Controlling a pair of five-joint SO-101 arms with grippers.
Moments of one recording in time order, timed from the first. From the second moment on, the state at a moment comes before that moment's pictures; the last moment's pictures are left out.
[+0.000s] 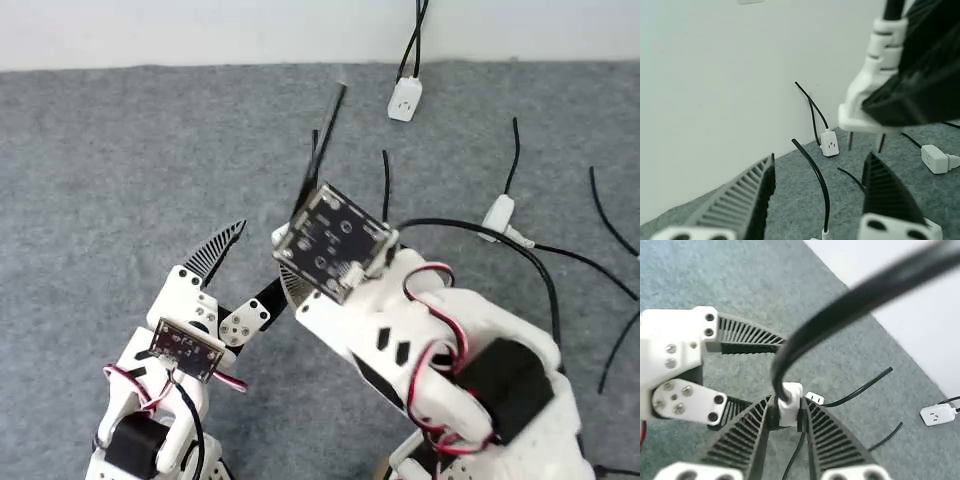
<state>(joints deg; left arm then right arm) 19.0 -99.6 79.0 34.9 -6.6 -44.4 -46.2 3.6 83.2 17.8</state>
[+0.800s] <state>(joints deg) 21.7 -99.3 80.7 34.5 -7.6 -33.7 -35.7 -0.2 86.8 28.7</state>
